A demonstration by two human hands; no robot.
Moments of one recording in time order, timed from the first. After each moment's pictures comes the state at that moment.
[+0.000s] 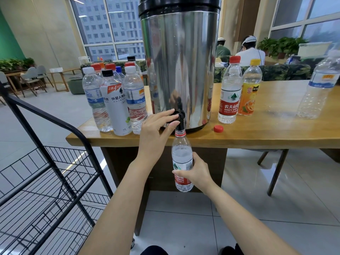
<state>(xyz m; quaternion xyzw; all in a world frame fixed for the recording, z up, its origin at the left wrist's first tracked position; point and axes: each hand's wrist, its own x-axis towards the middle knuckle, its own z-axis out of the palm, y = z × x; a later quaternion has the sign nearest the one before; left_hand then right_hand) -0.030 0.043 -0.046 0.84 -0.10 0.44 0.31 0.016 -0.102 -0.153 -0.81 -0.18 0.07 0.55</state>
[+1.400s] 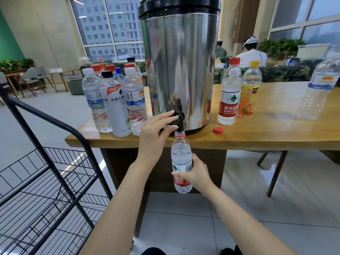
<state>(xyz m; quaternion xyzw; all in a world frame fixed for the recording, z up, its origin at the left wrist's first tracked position) -0.027 0.045 -0.050 0.84 -0.11 0.44 0.31 0.016 -0.101 -0.151 -0.81 -0.19 0.07 0.55</state>
